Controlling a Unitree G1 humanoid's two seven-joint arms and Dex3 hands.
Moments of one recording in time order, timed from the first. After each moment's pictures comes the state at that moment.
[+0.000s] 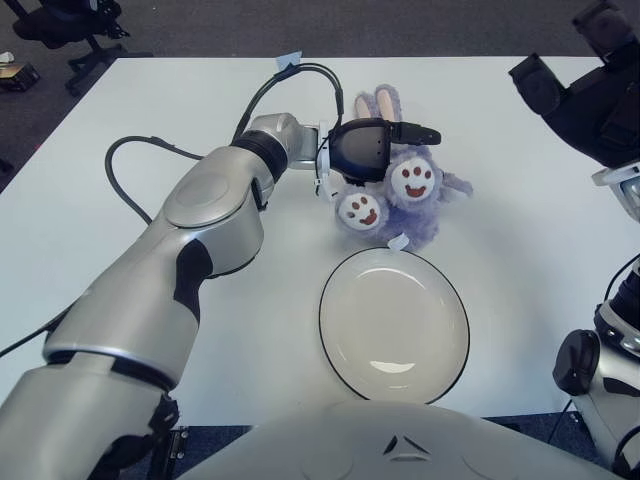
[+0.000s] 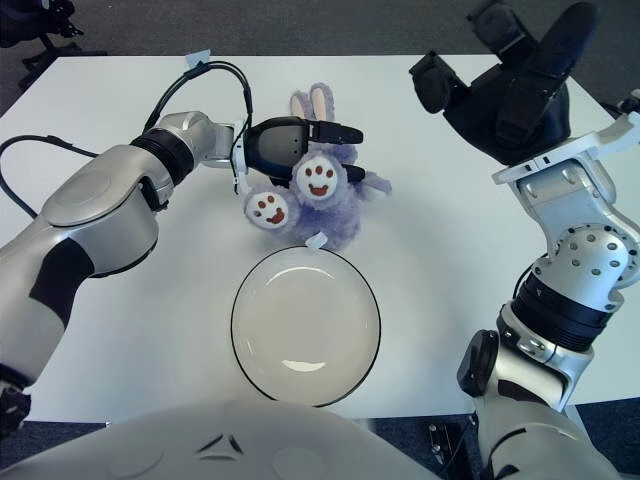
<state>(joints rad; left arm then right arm) -1.37 0.14 -1.13 1.33 1.21 -0.94 0.75 -0.46 -0.45 -0.54 -0.35 1.20 0.68 0.17</state>
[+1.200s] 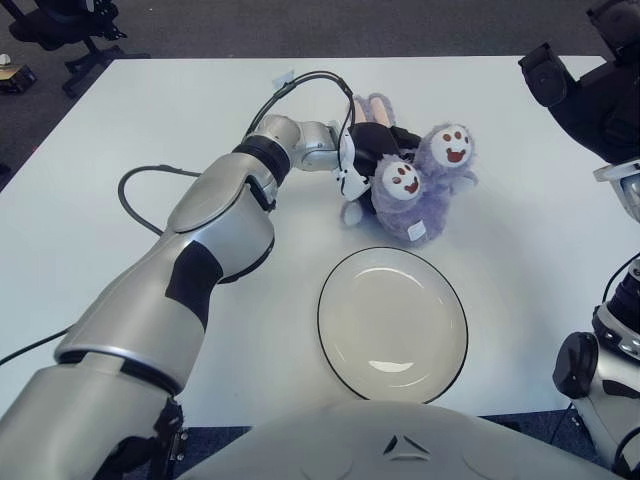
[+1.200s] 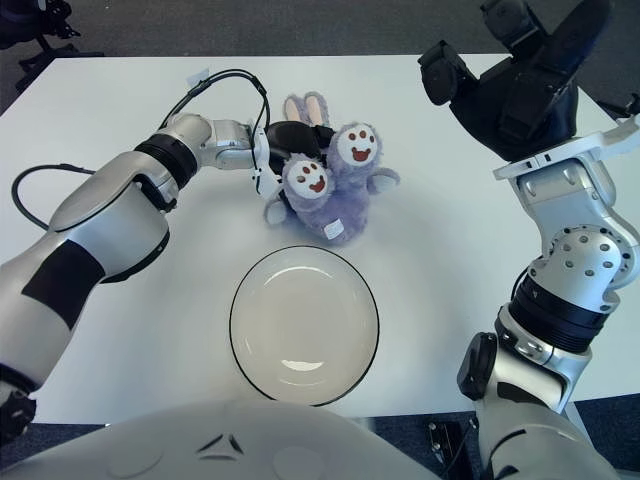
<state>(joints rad) -1.31 0.09 -0.76 1.34 0.69 -0.94 -0.17 -0.46 -0.45 -0.52 -0.36 1.20 0.65 0.14</state>
